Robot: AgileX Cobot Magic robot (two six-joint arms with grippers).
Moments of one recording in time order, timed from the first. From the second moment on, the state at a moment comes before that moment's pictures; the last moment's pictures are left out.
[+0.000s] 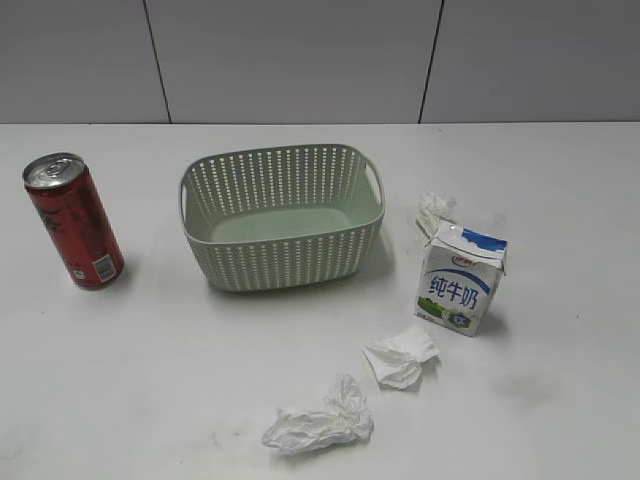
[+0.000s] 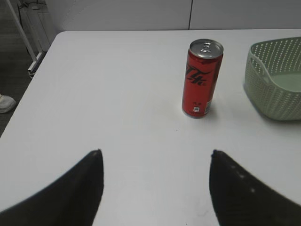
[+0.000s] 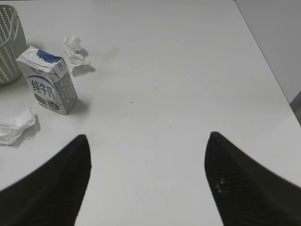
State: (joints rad) left arm -0.09 0.02 -0.51 -0.02 1.03 -0.03; right arm -0.02 -0.01 -0.50 0.09 1.04 -0.02
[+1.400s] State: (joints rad) left arm -0.09 0.25 -0.58 -0.03 1.02 -0.02; right arm -0.02 -0.01 -0.50 0.09 1.04 -0.02
